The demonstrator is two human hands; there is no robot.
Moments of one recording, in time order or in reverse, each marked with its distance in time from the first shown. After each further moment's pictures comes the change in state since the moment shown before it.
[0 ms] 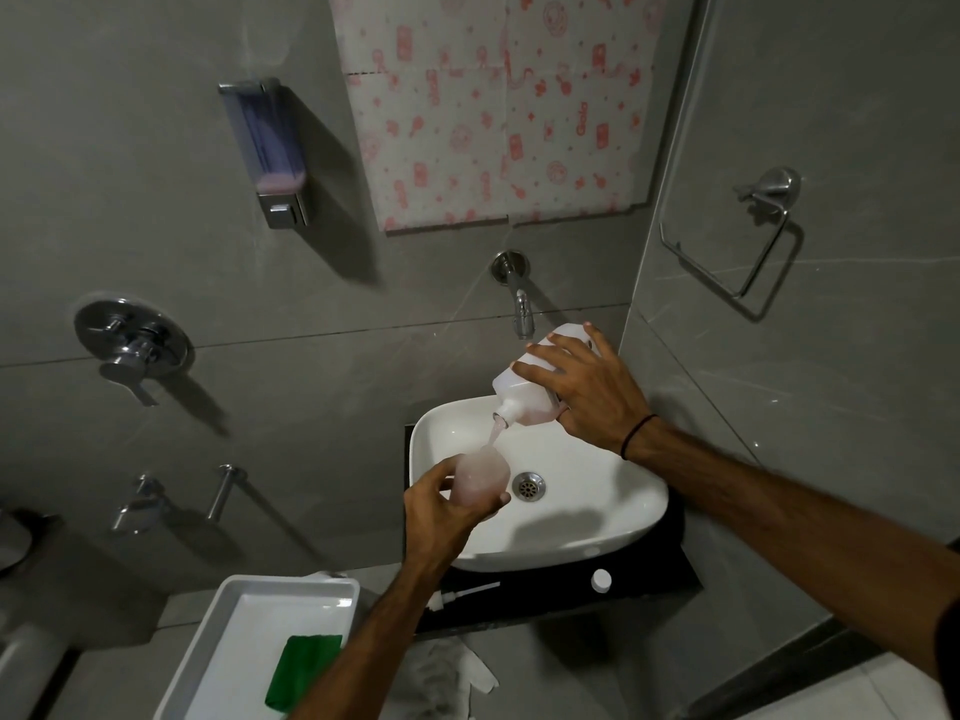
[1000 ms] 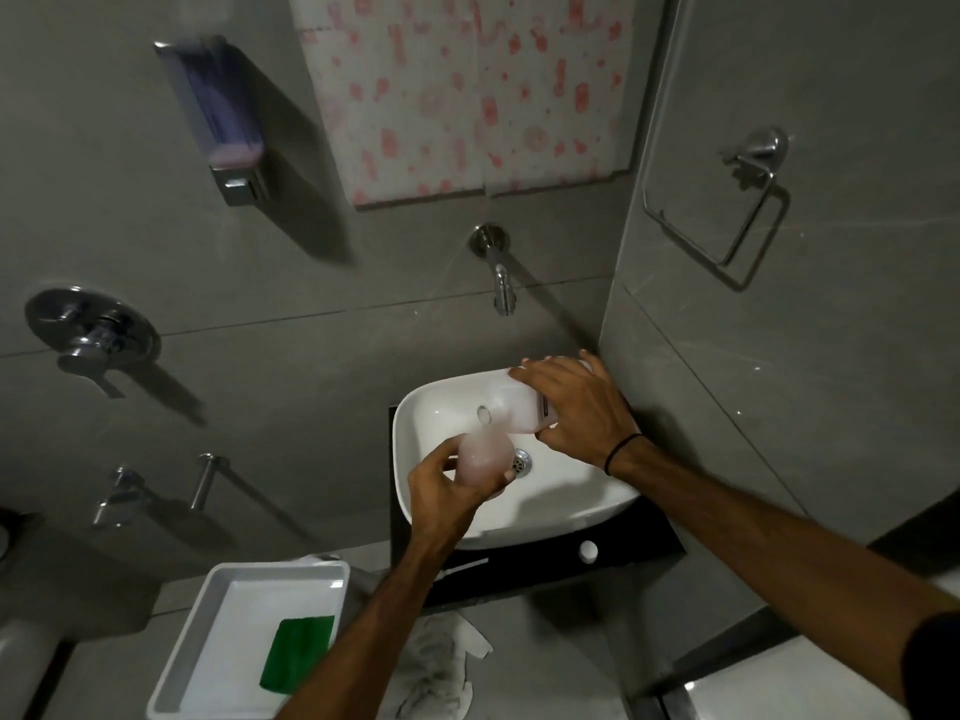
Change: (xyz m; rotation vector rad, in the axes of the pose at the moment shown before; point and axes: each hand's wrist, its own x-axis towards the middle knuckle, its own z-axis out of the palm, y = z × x) left_hand -0.001 0.005 0.025 -0.039 -0.049 -0.066; right_hand -0.036 -0.014 0.034 0.294 -0.068 0.219
